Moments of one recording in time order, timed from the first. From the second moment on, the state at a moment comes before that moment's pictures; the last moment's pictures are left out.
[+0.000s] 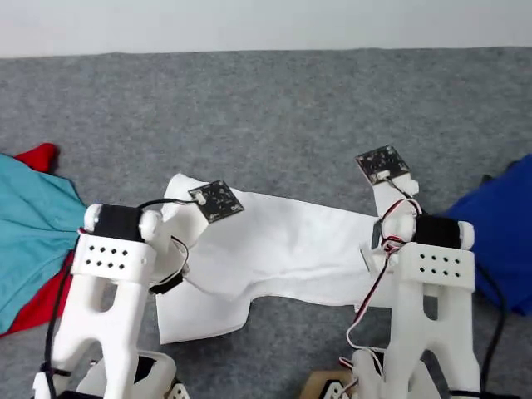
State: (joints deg) left arm 4.9 -31.2 35.9 98.9 -38.5; right arm 5.3 -35.1 40.4 77.1 26.8
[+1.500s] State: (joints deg) left arm 5.8 -31.2 31.3 98.8 -44.2; right arm 12.4 -31.1 42.0 74.9 33.9
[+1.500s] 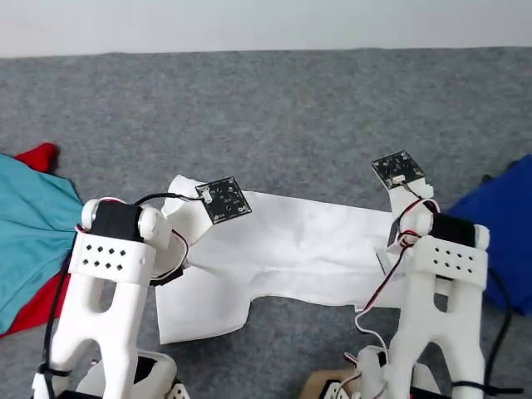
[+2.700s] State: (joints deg) left arm 5.9 17.5 -30.8 82.7 -31.4; right arm 12.8 -22.0 42.0 33.7 25.0
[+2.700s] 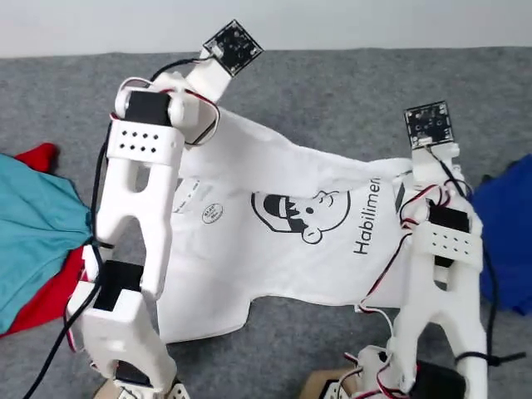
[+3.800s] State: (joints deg) left arm 2.5 9.5 6.5 98.9 -59.0; right arm 12.9 -22.0 42.0 75.6 29.1
